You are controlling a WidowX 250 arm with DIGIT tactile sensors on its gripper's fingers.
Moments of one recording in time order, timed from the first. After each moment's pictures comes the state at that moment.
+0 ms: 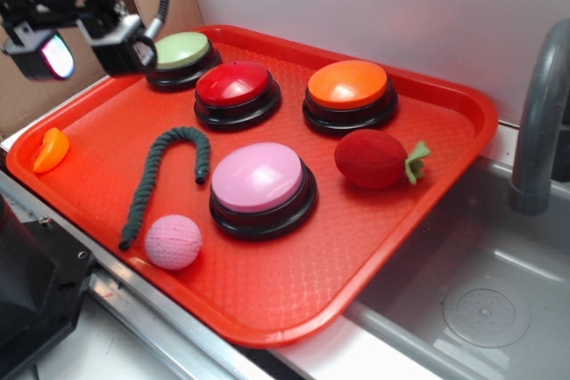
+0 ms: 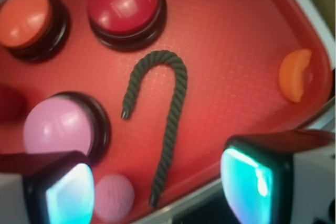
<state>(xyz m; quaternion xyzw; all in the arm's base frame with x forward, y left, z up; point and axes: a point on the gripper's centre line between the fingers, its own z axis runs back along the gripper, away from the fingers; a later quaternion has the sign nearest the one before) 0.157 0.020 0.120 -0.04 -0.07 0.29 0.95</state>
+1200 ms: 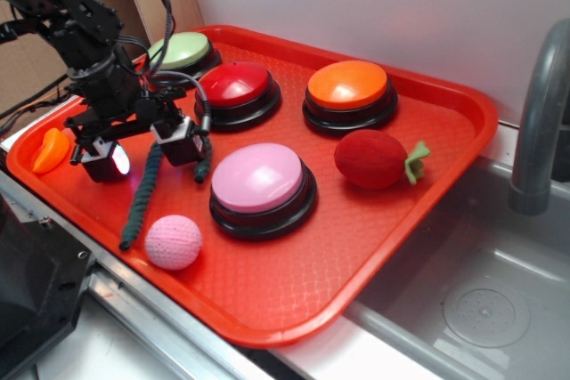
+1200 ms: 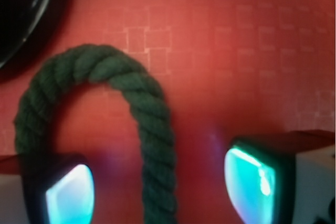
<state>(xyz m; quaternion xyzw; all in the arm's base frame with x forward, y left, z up) 0.181 0.044 0.013 -0.06 -0.06 0.38 0.92</state>
